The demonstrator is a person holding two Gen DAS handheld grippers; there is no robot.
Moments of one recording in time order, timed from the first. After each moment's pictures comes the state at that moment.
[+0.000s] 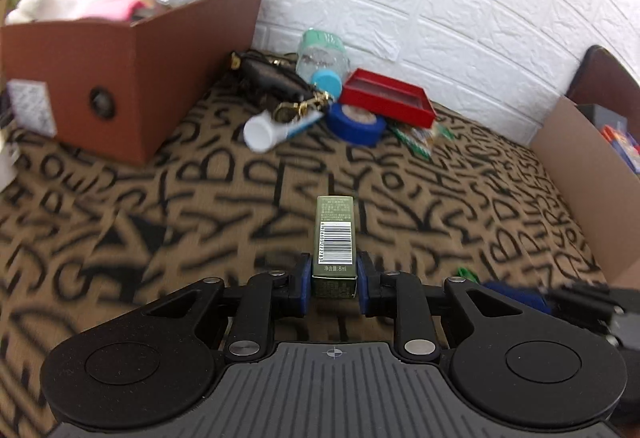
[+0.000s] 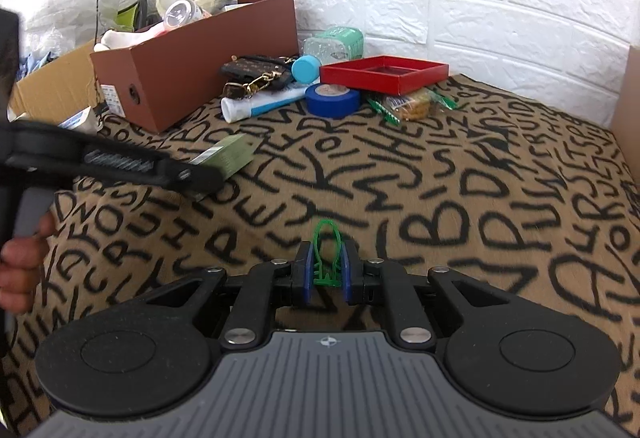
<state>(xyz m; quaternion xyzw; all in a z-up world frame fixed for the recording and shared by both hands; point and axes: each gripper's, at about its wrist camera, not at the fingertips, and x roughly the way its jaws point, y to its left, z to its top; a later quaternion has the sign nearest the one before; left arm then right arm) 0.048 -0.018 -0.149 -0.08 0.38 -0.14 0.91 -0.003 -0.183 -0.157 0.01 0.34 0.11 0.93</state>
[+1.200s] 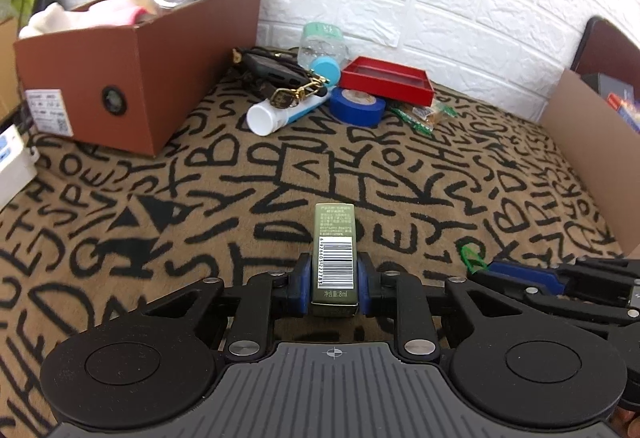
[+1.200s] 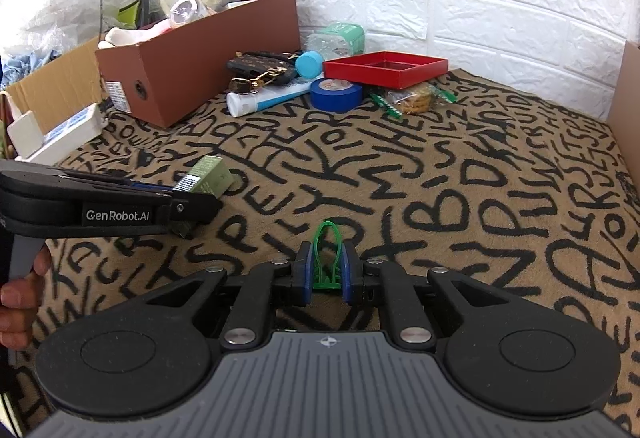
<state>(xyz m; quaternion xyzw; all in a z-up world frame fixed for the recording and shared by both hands) 0.033 -0.031 -0.149 -0.04 0.38 -0.11 0.92 -0.009 -0.184 -0.154 0.02 0.34 0.12 0.93</state>
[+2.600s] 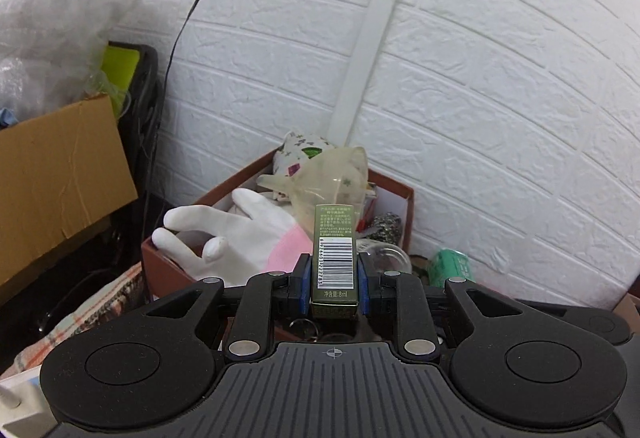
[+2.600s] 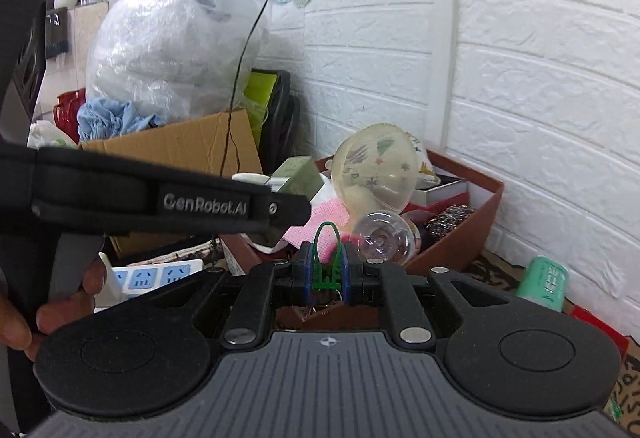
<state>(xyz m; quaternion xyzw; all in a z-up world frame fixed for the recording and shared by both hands) 0.145 0.126 -0.036 -0.14 0.25 -0.01 0.96 0.138 -0.012 -0.041 -0.06 0.22 0.29 0.93</state>
